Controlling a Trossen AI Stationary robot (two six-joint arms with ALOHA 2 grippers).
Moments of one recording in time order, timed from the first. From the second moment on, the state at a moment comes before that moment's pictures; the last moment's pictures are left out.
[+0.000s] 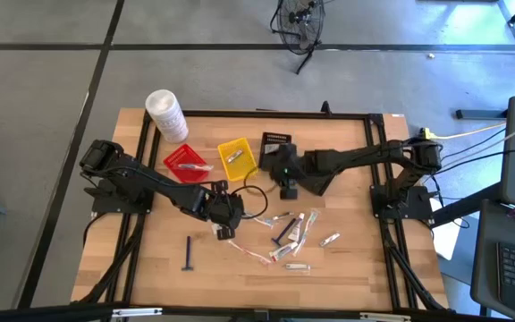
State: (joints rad) left arm -0.30 1.63 1.07 -0.60 -0.37 -0.42; right arm -0.06 1.71 1.07 -0.34 0.22 -0.26
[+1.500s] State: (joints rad) left arm -0.30 1.63 1.07 -0.70 -0.40 -0.49; right arm 0.21 1.79 1.07 -0.35 -0.02 -0.04
